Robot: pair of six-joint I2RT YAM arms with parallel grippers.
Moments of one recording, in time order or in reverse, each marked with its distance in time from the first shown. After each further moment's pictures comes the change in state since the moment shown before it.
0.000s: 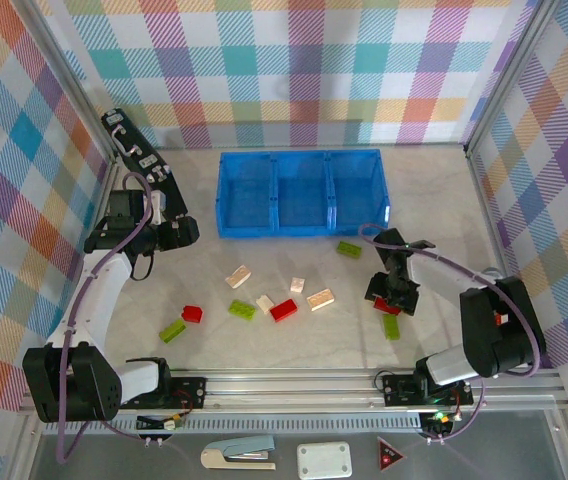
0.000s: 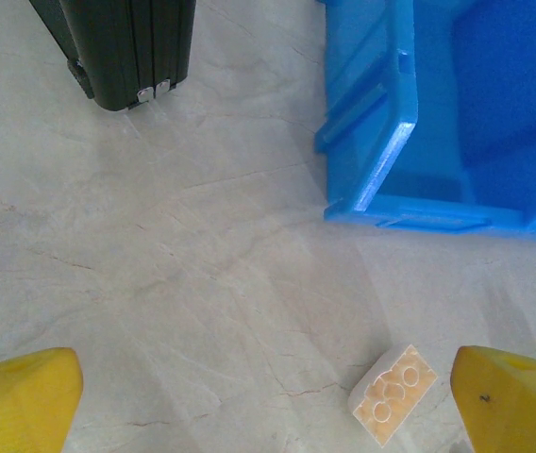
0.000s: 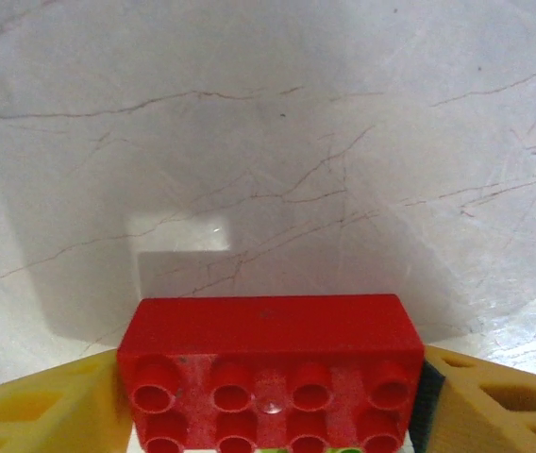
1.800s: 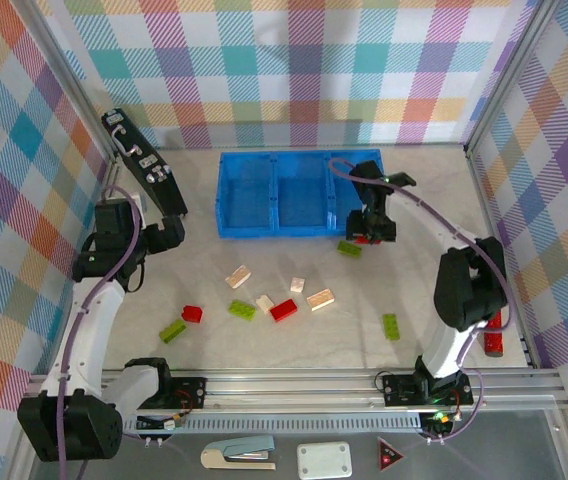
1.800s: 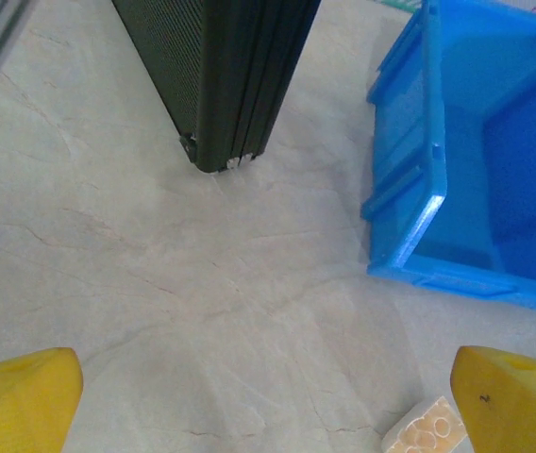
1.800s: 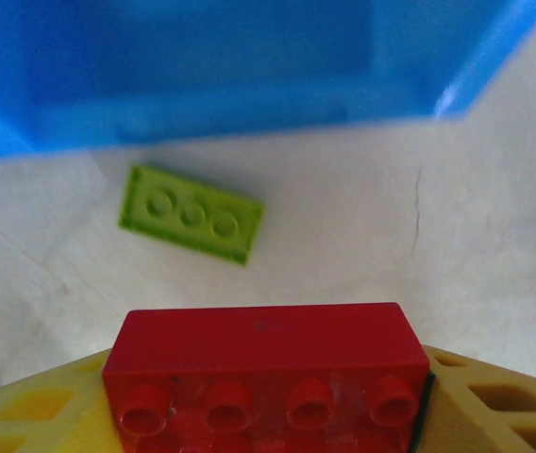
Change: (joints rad) left arm 0.011 -0.204 -0.059 0.032 -0.162 -0.058; right arm 0.029 0.333 0.734 -0.214 0.085 -0.318
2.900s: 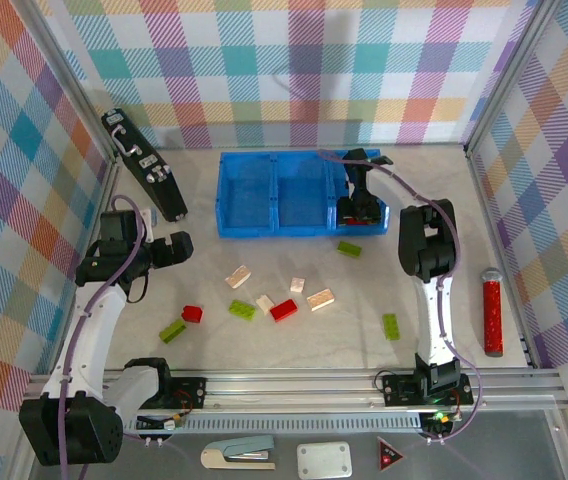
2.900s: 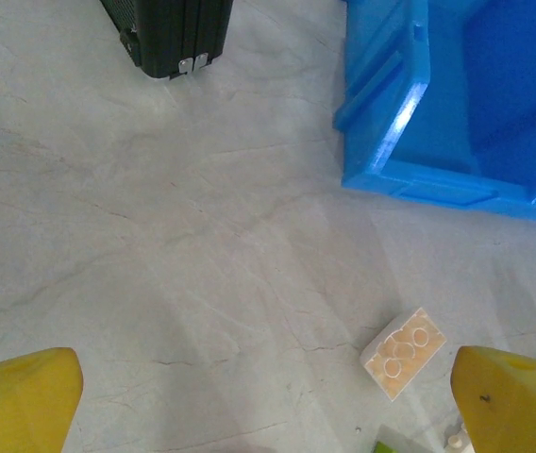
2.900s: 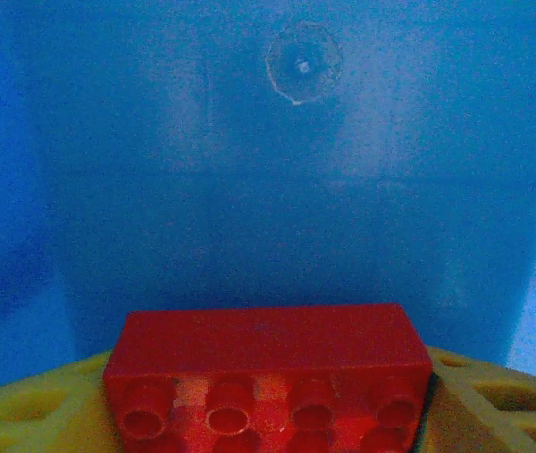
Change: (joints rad) left arm 0.000 -0.010 -0.056 -0.083 0.119 0.032; right arm -0.069 0.481 0.390 0.010 -0.094 -0.167
